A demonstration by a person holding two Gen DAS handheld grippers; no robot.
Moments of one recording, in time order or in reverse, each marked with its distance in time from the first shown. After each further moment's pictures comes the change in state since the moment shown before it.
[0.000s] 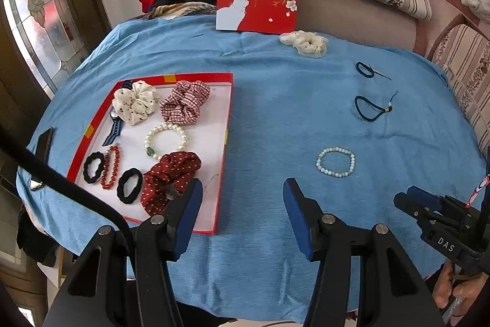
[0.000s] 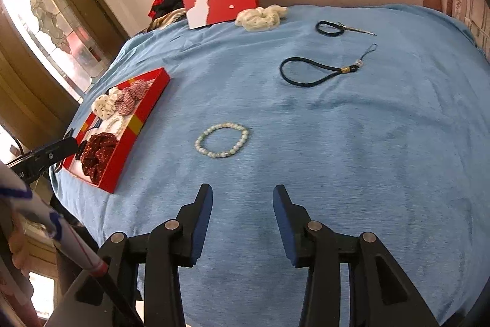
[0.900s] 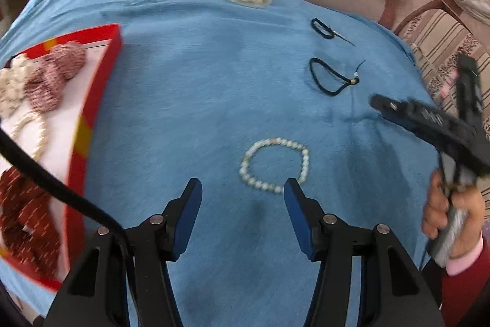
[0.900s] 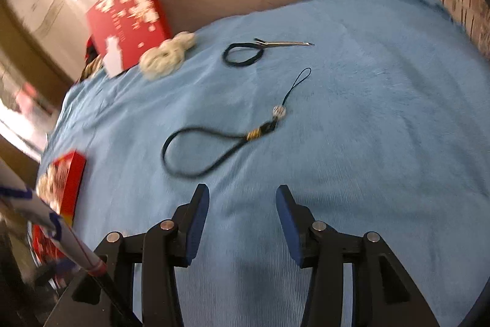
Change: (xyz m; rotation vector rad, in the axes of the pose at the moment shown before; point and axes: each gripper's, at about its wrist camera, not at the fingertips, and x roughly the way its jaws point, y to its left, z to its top) left arm 0.121 -0.063 0.007 0.024 0.165 -0.316; right arm 0.058 -0.117 0.098 0.230 -0.024 -0.108
